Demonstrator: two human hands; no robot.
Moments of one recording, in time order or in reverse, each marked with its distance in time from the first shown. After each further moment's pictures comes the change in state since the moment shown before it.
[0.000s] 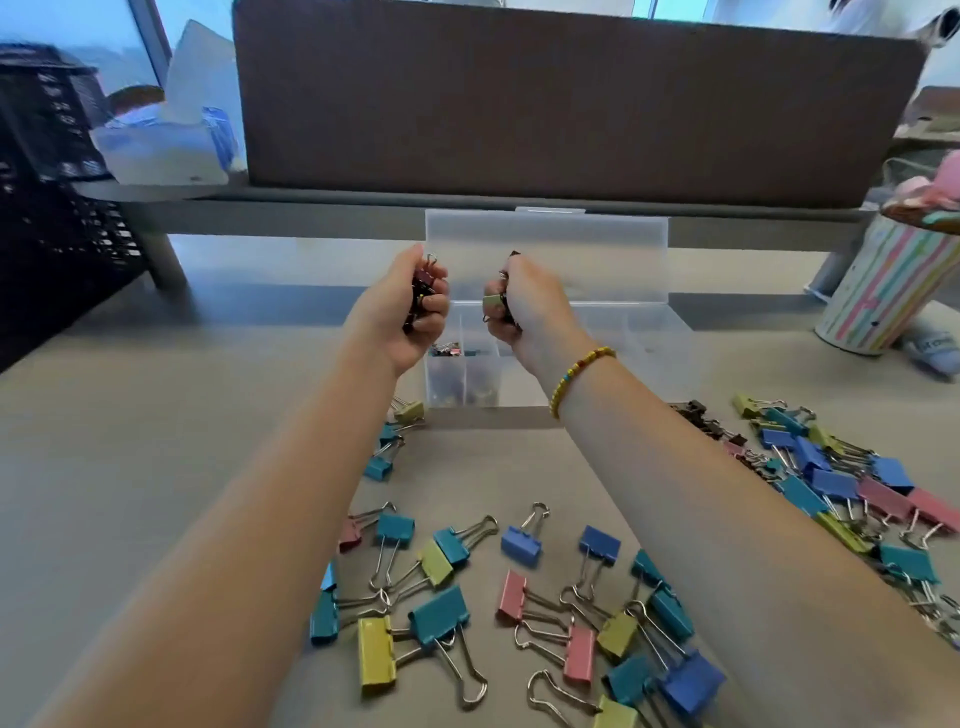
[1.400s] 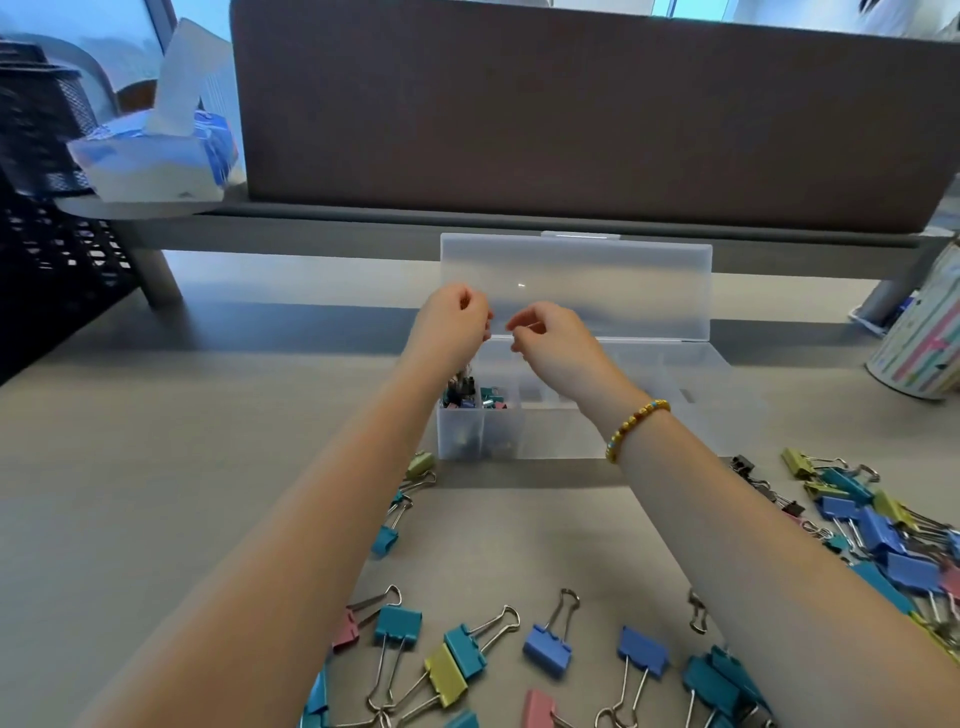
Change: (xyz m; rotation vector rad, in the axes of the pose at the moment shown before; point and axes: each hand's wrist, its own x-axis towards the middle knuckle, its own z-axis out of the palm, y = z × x) left_hand 0.064 -0.013 0.011 0.992 0.198 0.330; right_hand 0.048 0.011 -0.020 -0.895 -0.089 -0.257
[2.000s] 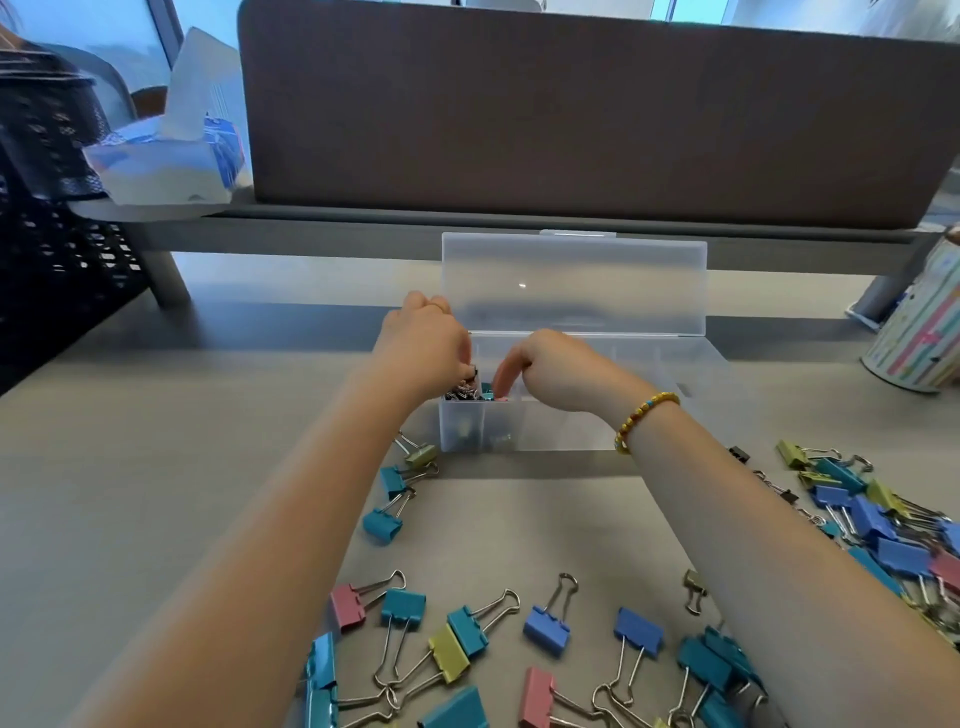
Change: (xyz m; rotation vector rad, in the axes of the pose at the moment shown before) left_hand -0.017 -0.010 -0.026 1.043 -0.156 0.301; right_hand -0.018 -0.005 -0.009 -0.541 -0.289 -0.120
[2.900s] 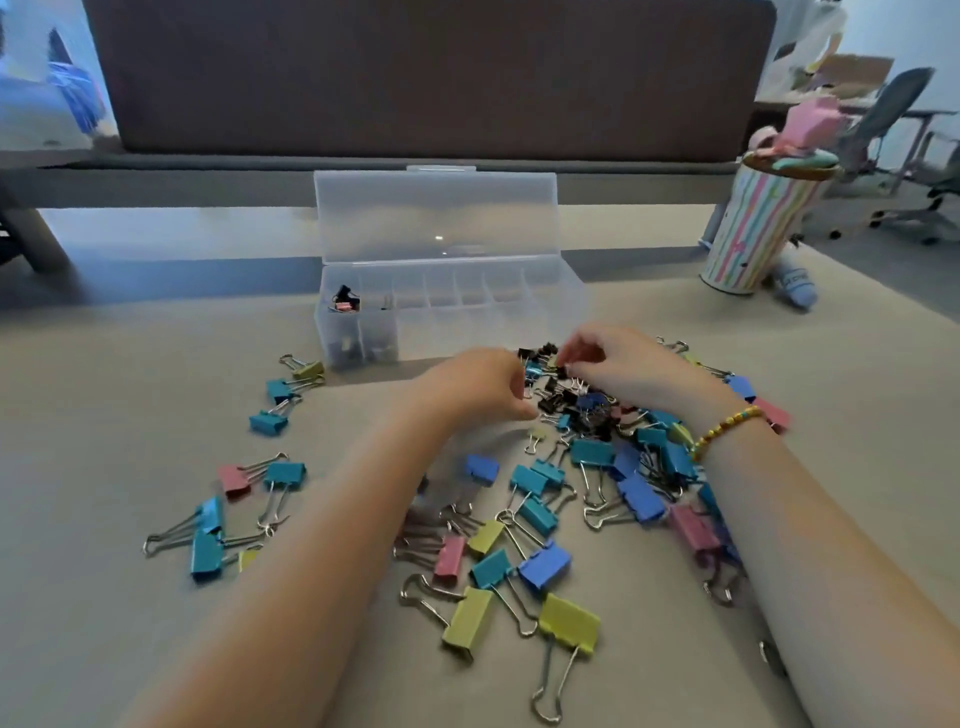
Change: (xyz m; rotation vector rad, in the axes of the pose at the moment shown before) left_hand -0.085 0.158 0.017 -0.317 -0.352 0.275; right_hand -0.164 0.119 -0.001 0.246 0.096 0.164
